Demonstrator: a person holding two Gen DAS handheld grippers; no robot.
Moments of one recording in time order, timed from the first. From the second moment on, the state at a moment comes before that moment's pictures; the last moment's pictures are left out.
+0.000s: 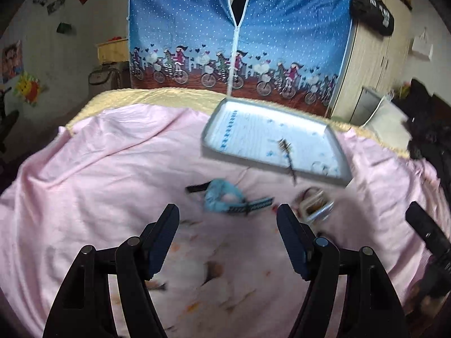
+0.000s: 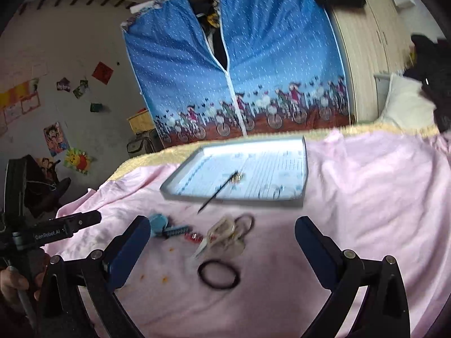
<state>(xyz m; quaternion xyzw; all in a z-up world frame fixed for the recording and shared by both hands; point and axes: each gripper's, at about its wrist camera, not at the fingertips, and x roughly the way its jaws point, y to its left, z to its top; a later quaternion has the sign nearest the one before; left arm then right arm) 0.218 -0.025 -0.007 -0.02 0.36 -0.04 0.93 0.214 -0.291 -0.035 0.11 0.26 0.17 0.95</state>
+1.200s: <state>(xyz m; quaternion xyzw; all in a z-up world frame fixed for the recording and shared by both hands) 0.302 0.019 -0.094 -0.03 0.47 -0.10 0.87 0.267 -0.247 -0.139 0.15 0.45 0.19 0.86</state>
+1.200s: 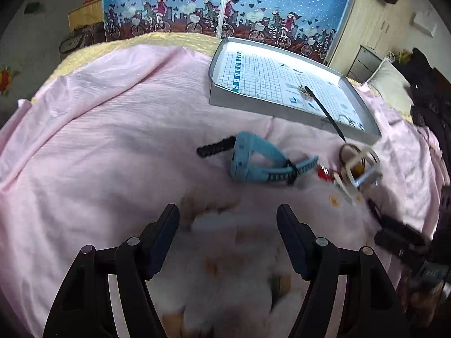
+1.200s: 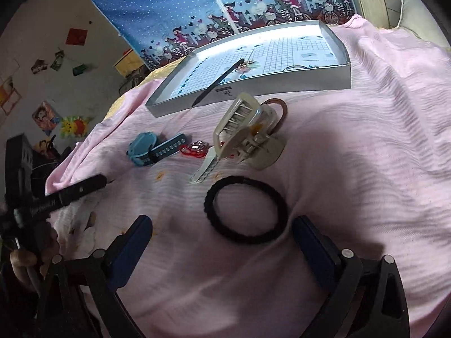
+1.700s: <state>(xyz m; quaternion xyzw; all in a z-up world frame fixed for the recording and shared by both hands) 0.352 0.028 -0.108 -0.09 0.45 -0.11 0.88 0.277 -0.246 -0.146 0.18 0.41 0.15 0.88</state>
